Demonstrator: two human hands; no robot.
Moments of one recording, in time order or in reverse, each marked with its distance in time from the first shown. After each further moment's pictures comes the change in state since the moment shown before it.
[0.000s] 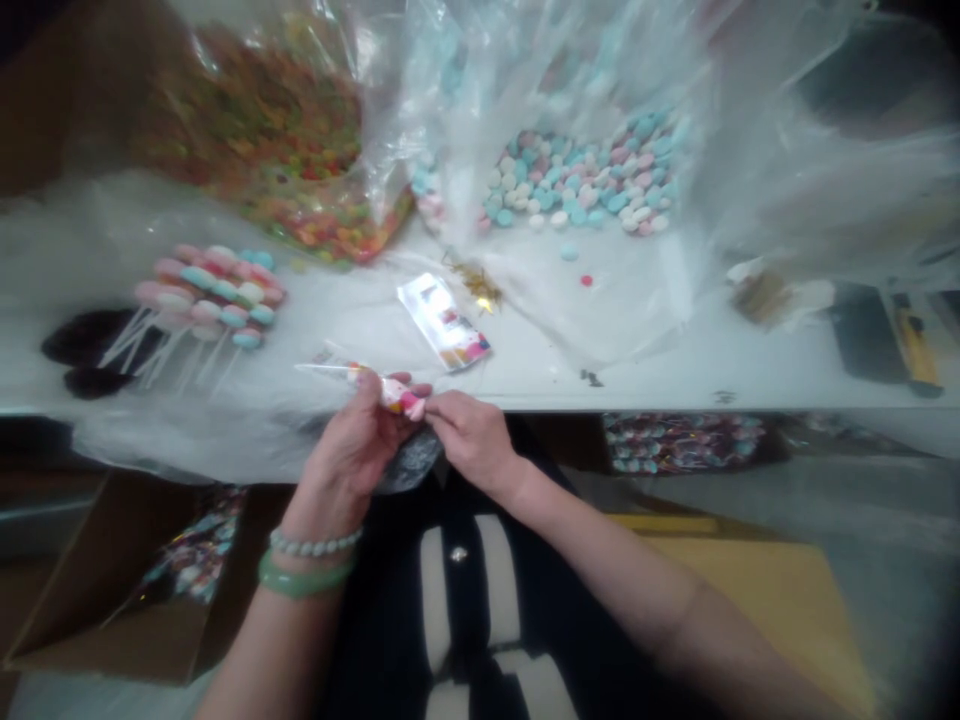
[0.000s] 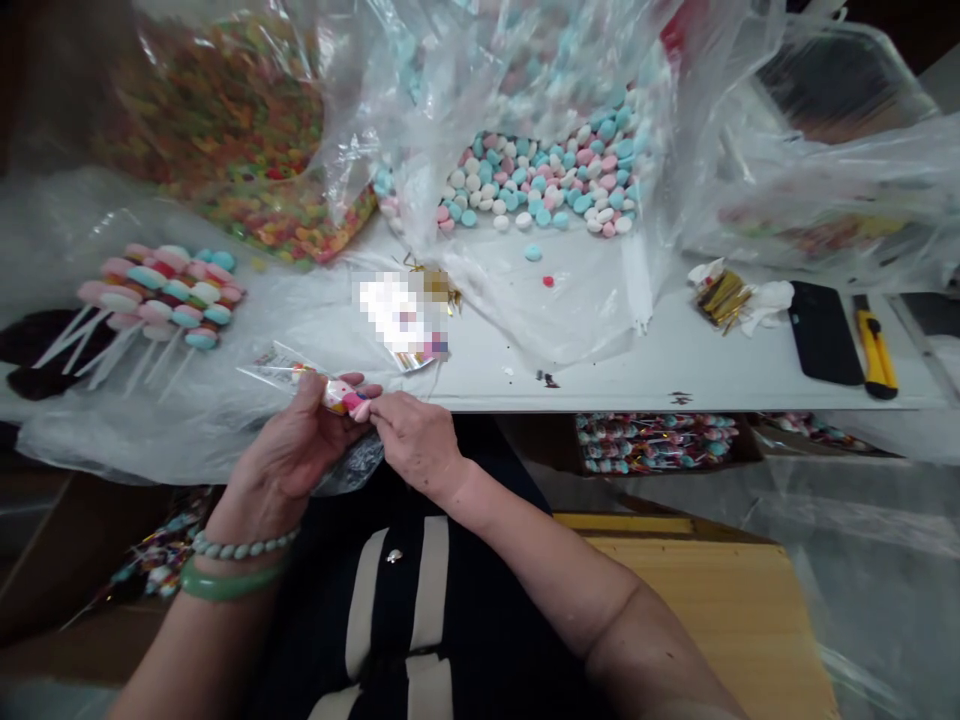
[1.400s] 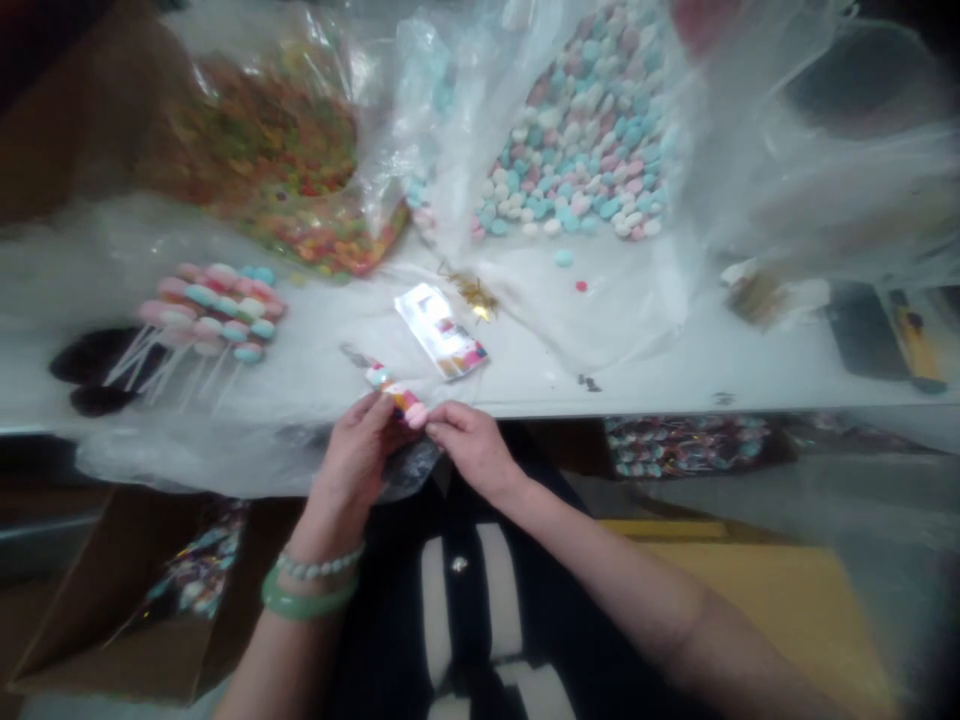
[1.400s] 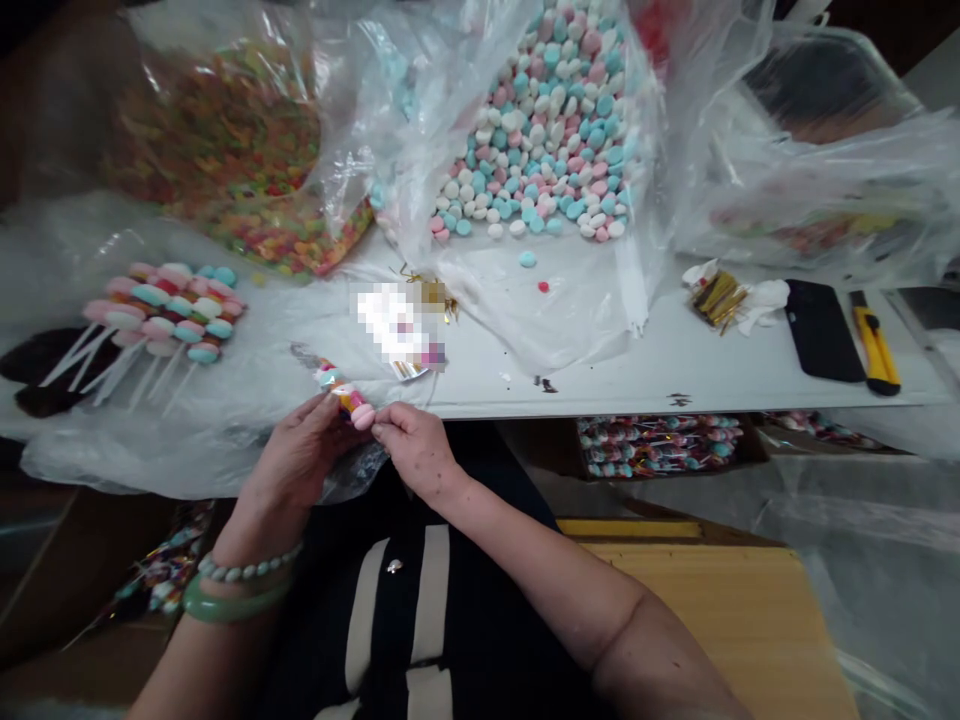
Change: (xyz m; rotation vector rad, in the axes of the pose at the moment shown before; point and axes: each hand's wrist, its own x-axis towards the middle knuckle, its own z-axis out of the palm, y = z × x) left_hand 0.003 -0.009 -0.014 0.232 -0.004 0.172; right_hand 0.001 -0.003 0.001 0.613 0.013 0.396
